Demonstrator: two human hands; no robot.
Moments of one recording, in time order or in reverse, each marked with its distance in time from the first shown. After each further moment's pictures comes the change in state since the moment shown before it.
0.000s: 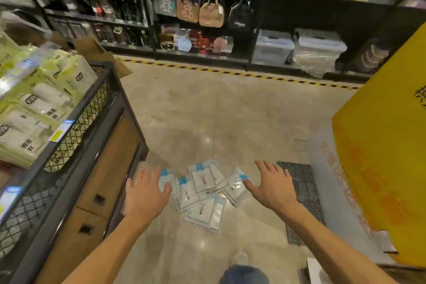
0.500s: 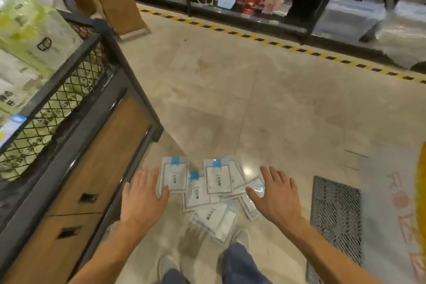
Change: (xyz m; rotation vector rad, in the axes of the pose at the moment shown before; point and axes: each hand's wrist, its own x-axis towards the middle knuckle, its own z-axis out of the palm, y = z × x) left_hand 0.196 0.000 0.104 -0.008 -0.110 -0.252; right_hand 0.271 -0.008 0.123 -0.095 -0.213 -0.131
